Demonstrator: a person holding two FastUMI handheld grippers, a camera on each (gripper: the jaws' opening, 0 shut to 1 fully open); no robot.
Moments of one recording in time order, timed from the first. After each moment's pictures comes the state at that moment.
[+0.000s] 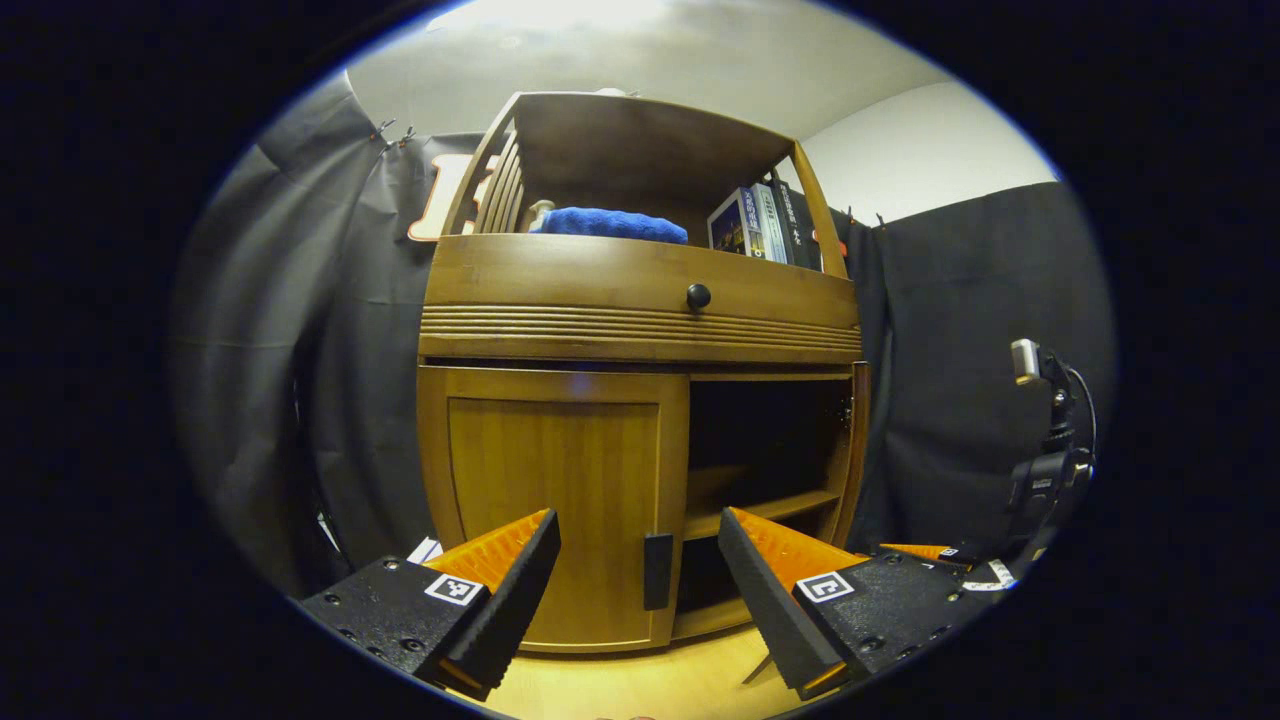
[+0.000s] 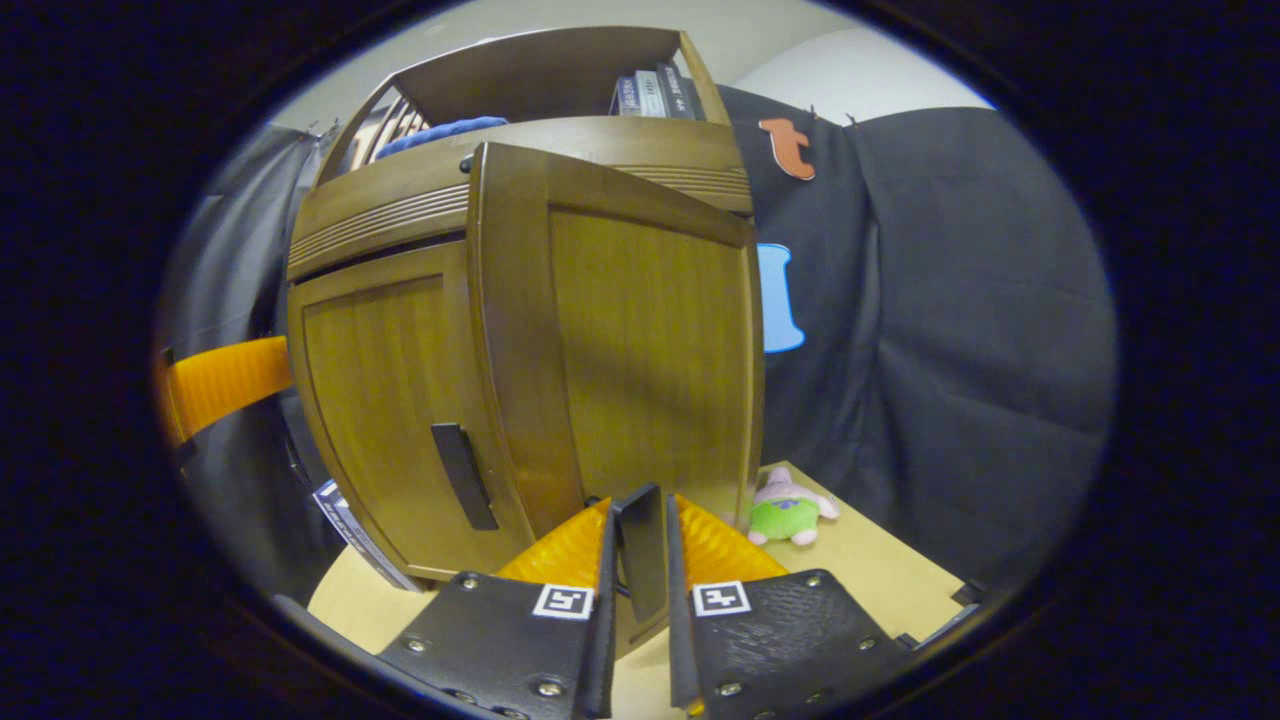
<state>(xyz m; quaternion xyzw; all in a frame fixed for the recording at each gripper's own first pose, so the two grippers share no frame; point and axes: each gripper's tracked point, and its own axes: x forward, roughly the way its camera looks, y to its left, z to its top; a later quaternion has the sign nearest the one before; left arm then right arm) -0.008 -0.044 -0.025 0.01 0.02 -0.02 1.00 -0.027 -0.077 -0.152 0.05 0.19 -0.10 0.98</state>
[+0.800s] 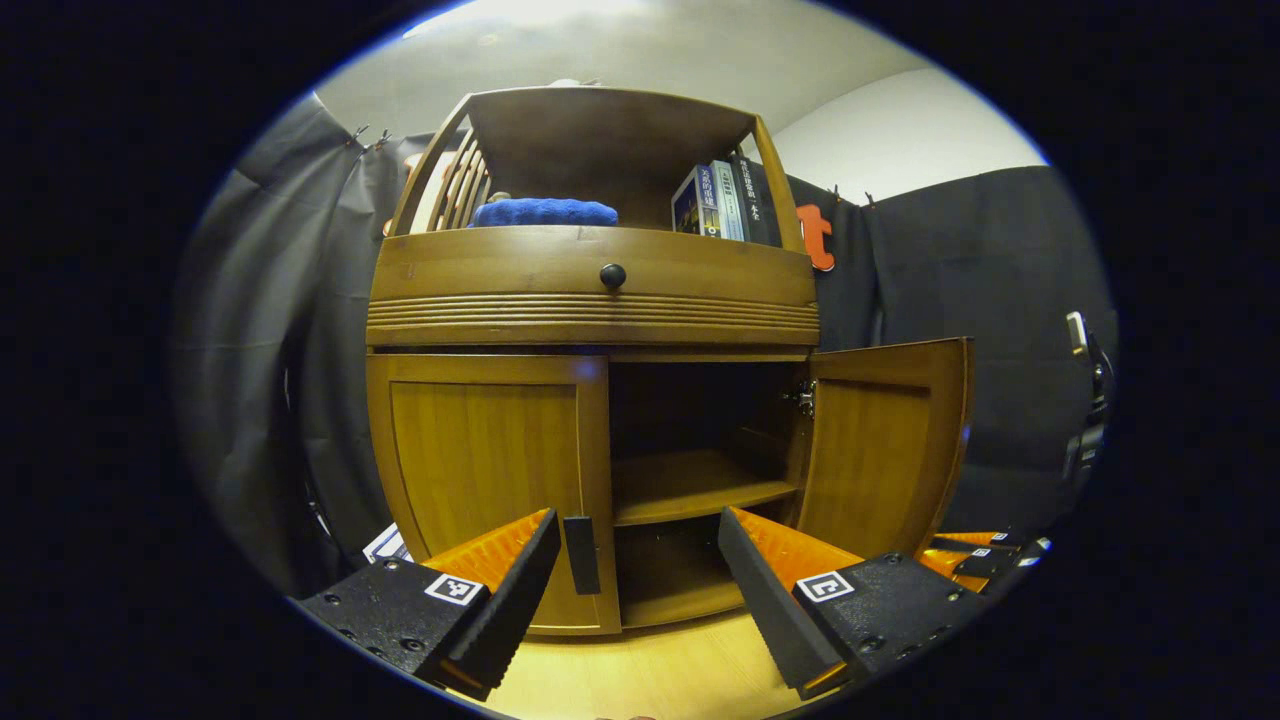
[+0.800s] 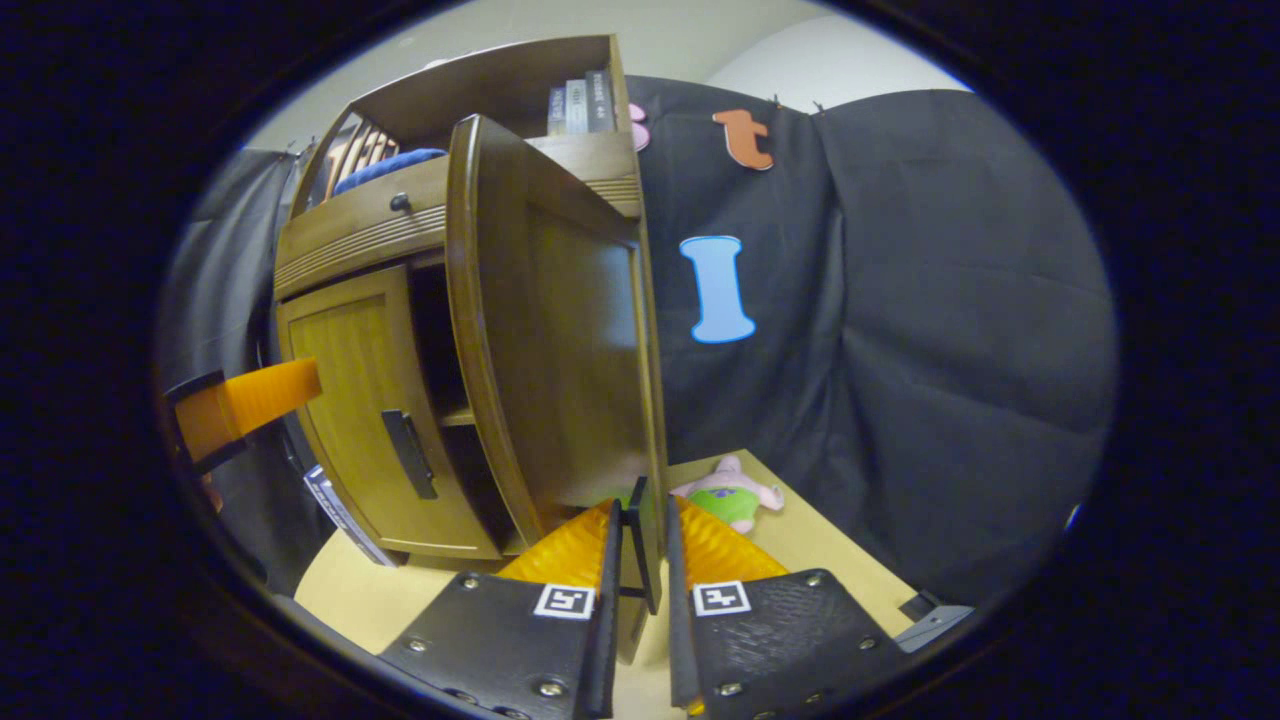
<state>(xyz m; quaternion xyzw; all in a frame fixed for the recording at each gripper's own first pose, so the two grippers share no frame) -0.012 -0.123 -0.034 0.02 0.05 -0.02 1.00 -0.081 -0.192 -0.136 0.06 0.20 -0.11 0.97</state>
